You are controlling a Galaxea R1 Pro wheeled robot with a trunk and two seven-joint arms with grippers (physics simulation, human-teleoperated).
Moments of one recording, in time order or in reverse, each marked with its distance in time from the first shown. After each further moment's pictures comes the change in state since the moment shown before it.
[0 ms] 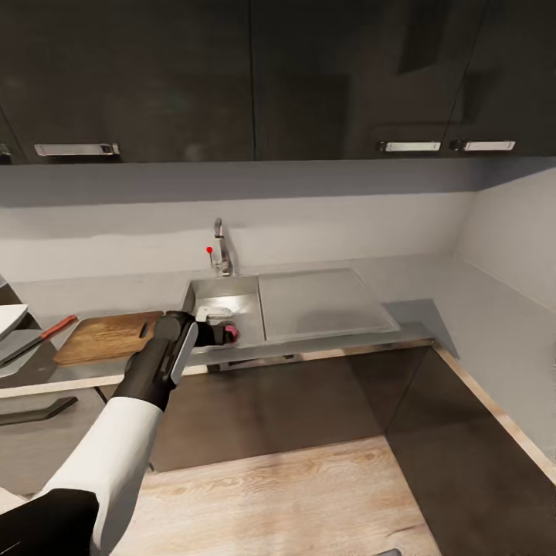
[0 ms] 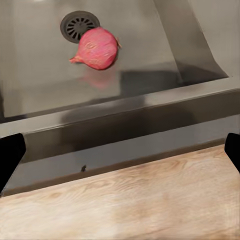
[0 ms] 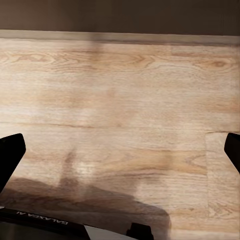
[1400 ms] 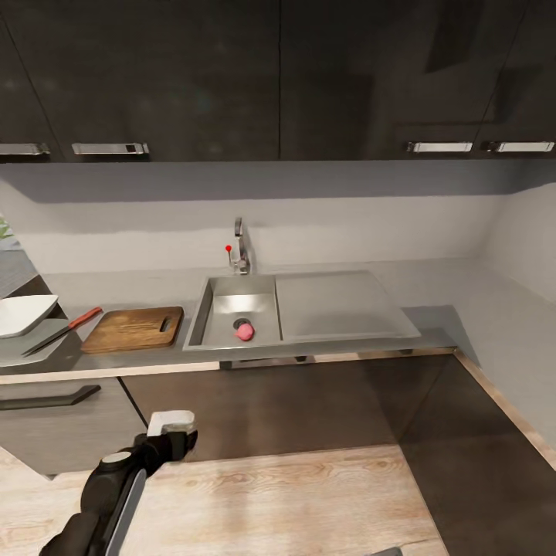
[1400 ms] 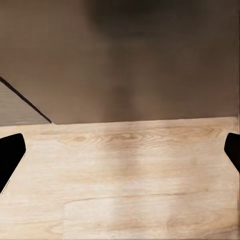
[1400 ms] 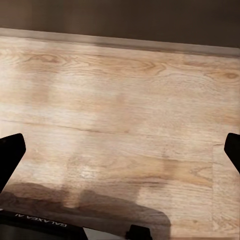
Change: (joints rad) left arm 0.735 0.072 0.075 -0.529 0.005 -0.200 -0.006; right arm 0.000 -0.002 -0.001 -0.007 0.000 0.000 -0.001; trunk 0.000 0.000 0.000
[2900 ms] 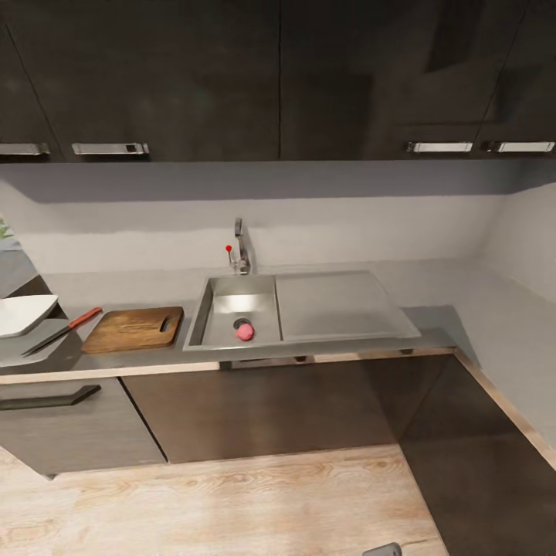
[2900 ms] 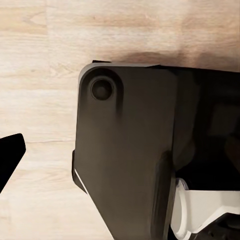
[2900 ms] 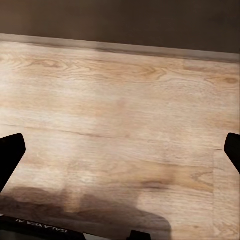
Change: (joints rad) left arm 0.488 -0.049 0.011 0.870 0.001 -0.883 0.002; right arm 0.000 0.001 0.000 -0.020 0.000 0.004 0.004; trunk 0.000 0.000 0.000
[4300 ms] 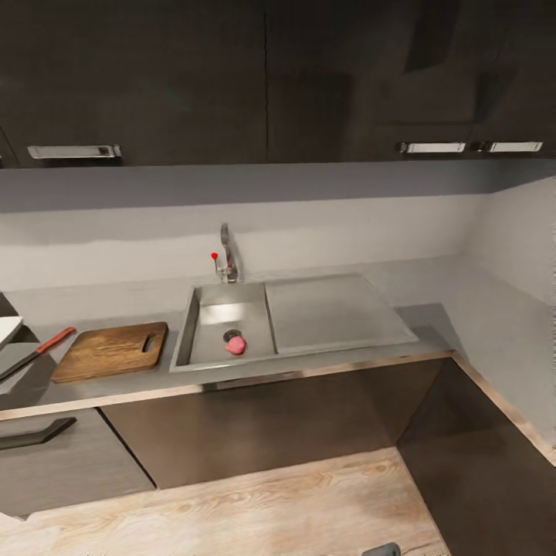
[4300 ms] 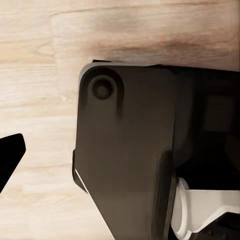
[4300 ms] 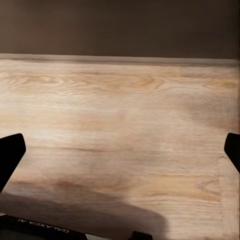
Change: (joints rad) left arm 0.000 0.000 0.000 0.000 0.000 0.001 0.001; right arm 0.000 -0.001 0.004 0.000 -0.001 -0.002 0.009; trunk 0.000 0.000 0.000
